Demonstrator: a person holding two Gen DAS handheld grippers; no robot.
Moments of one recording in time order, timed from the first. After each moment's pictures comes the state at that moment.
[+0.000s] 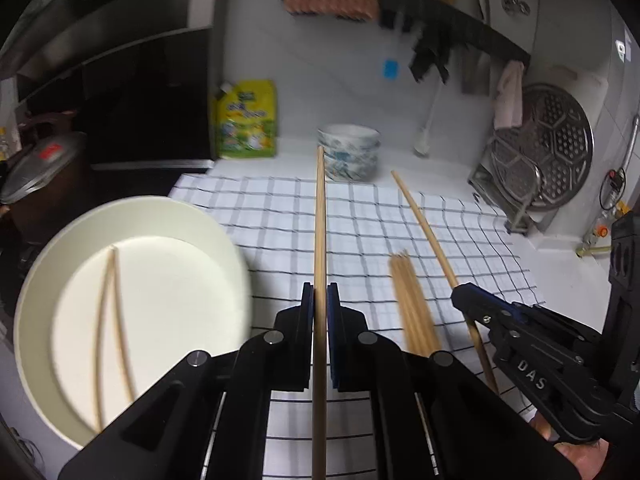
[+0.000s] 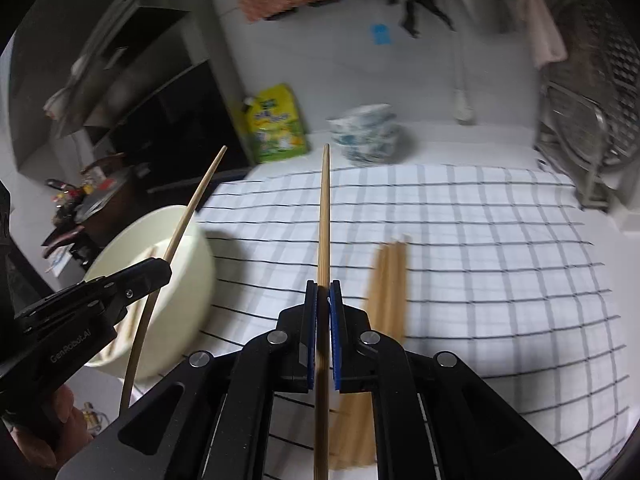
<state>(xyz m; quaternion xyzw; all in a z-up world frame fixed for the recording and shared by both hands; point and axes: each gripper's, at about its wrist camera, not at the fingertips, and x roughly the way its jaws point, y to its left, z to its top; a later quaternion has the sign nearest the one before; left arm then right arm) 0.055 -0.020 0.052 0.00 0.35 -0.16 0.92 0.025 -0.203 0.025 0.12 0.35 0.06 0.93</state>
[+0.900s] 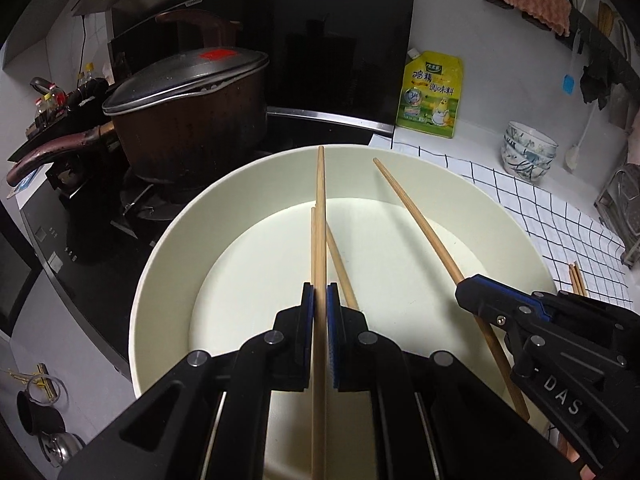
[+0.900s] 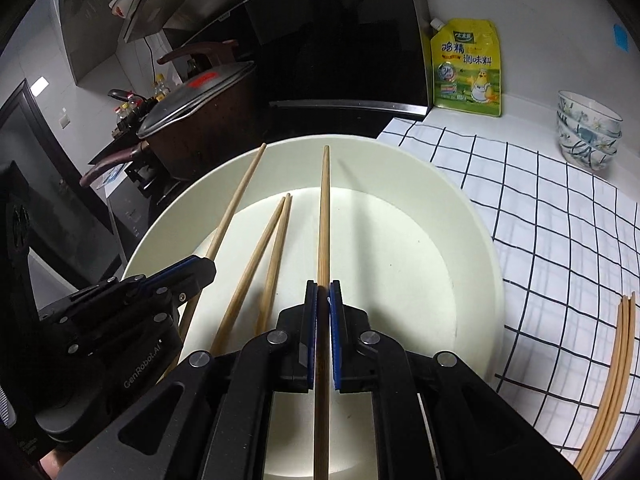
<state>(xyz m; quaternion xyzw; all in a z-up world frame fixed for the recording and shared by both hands) 0.119 0.152 -0.008 -0.02 0.41 0.01 0.91 0.133 0.011 -0.005 0.05 0.44 0.22 0.87</state>
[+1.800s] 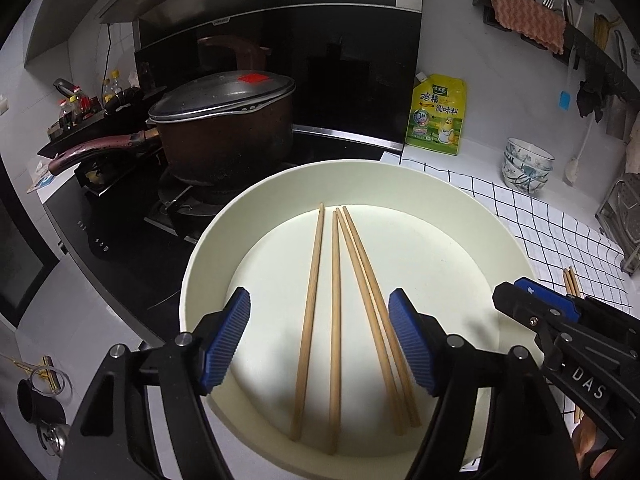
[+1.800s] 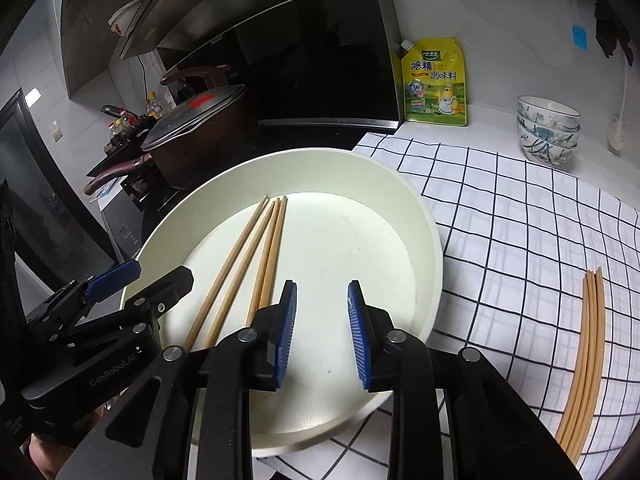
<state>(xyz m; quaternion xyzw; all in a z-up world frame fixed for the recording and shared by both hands) 0.074 0.155 0.018 -0.02 0.38 0.04 0.93 0.090 -0.017 0.014 0.06 0.41 0.19 0.89</state>
